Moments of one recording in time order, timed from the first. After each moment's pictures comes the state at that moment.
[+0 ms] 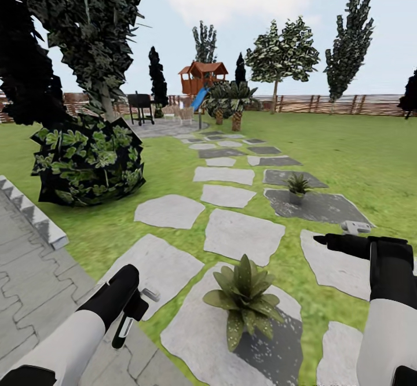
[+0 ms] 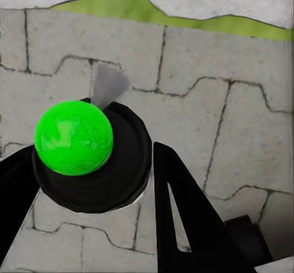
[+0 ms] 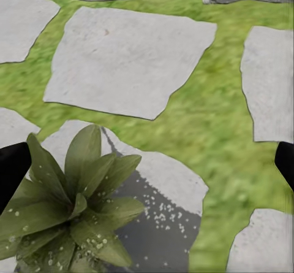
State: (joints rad) left arm -0.74 0.04 -0.17 -0.61 -0.68 1.00 -0.64; right arm -0.77 -0.12 -0.64 -1.16 0.66 0.78 0.79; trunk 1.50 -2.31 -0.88
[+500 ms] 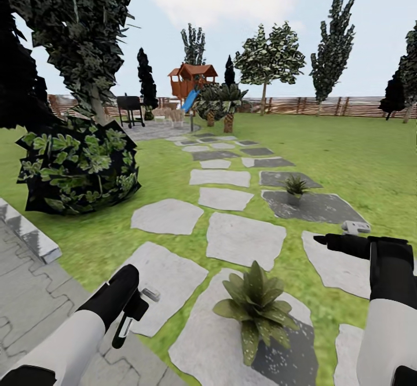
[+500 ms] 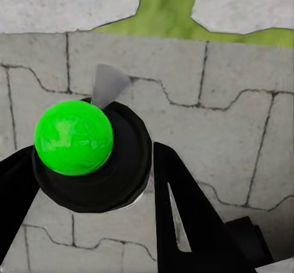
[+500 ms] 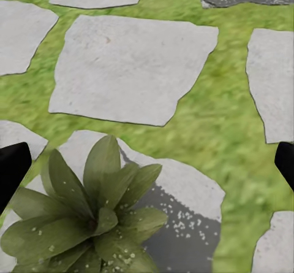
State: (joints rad) left arm -0.74 0.04 -0.17 -0.61 -0.68 1.00 -0.64; right arm -0.77 -0.12 -0.64 -1.16 0.66 0.78 0.79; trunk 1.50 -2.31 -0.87
